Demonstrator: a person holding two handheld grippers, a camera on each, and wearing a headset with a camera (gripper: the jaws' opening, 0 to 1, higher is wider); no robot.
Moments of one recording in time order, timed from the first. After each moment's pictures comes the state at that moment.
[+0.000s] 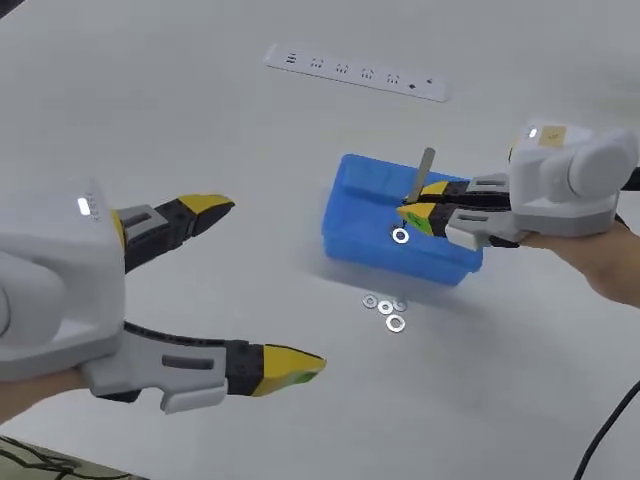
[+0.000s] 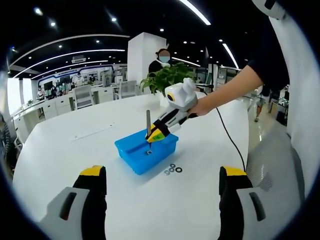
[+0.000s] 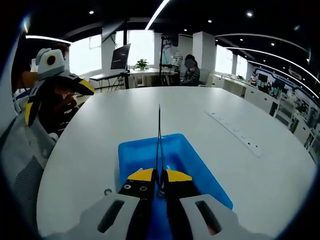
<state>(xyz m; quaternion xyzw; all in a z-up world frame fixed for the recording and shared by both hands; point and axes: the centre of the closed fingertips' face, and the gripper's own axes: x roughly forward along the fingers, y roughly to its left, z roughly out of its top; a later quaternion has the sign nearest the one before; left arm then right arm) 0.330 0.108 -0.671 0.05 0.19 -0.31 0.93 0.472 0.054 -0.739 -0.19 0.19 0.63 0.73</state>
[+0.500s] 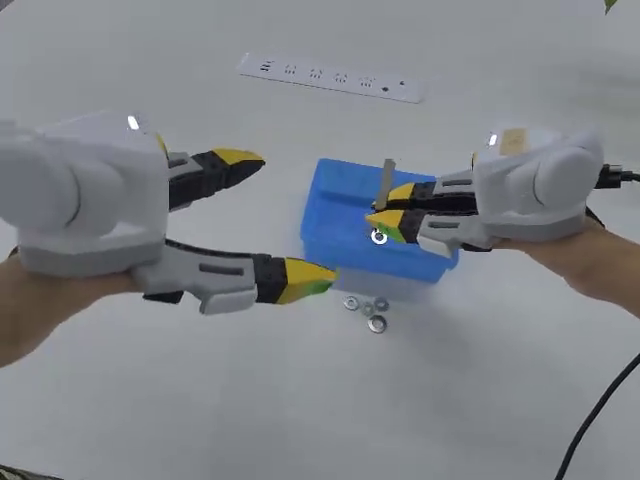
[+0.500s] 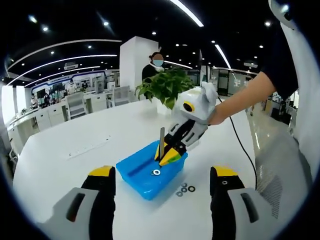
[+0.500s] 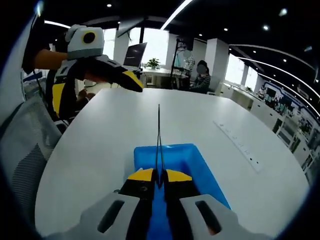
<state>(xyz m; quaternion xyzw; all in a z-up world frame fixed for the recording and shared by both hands) 0.401 0.089 -0.652 0.07 0.16 -0.36 0.92 0.448 0.060 -0.725 -0.23 0.15 0.66 0.70</state>
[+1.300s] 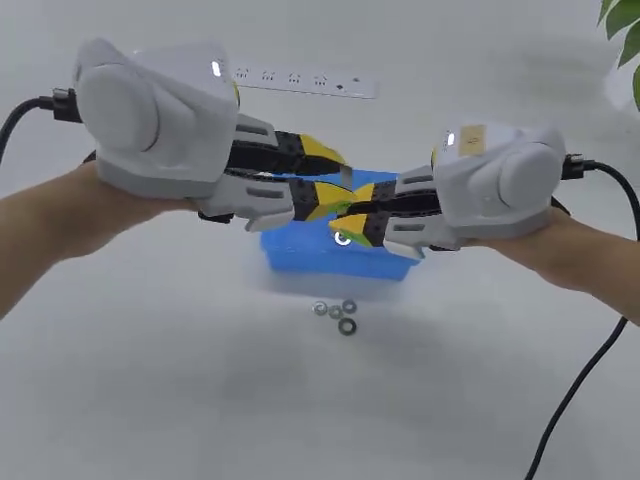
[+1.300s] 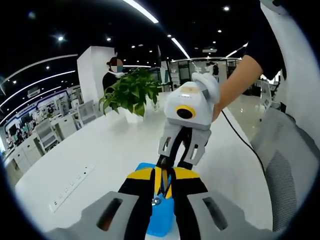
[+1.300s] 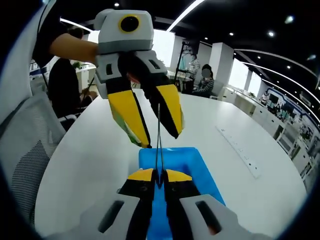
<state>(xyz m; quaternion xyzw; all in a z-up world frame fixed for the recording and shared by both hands) 0.446 0.024 -0.652 0.16 0.12 -0.49 0.84 0.449 0.052 -0.719 -0.24 0.13 0.67 0.69</state>
